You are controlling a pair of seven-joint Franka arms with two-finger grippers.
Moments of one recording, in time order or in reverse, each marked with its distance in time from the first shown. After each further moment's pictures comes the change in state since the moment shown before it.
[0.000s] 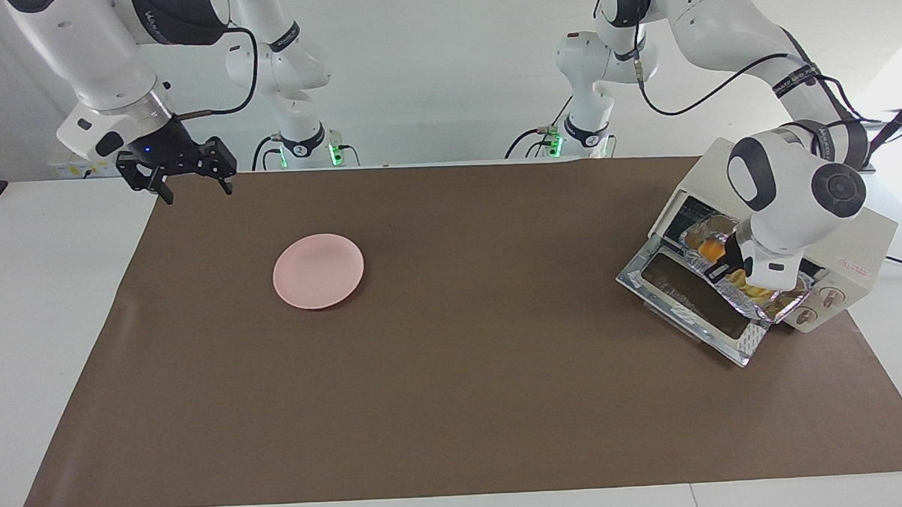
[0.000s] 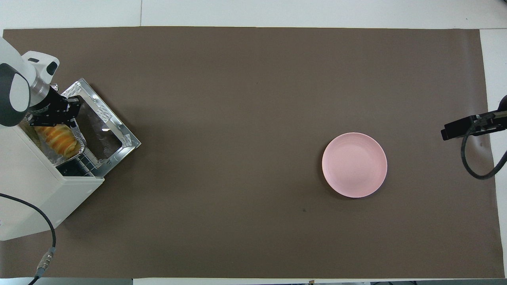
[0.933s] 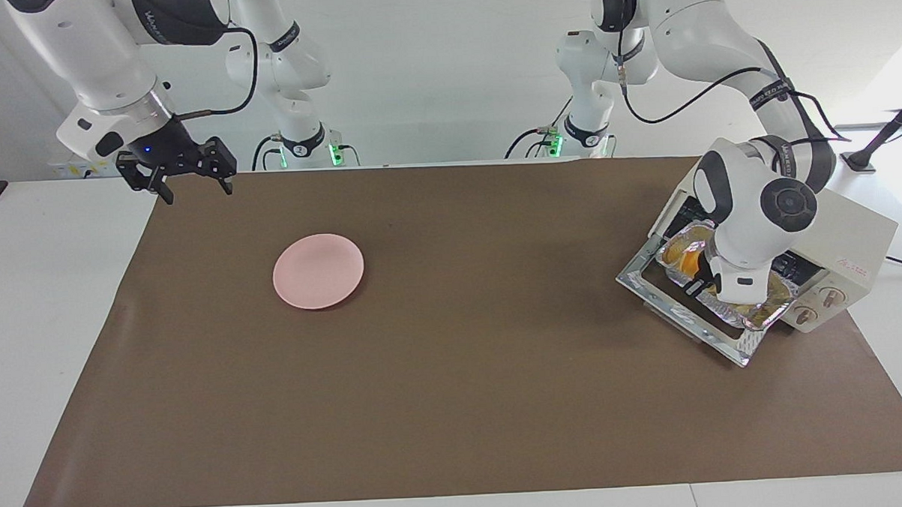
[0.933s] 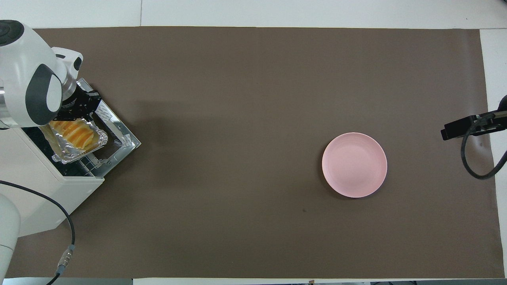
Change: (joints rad) left arm -0.076 0.037 -0.002 0.004 0.023 0.067 -0.146; right arm 0.000 0.000 0.000 0.000 0.000 0.000 0.000
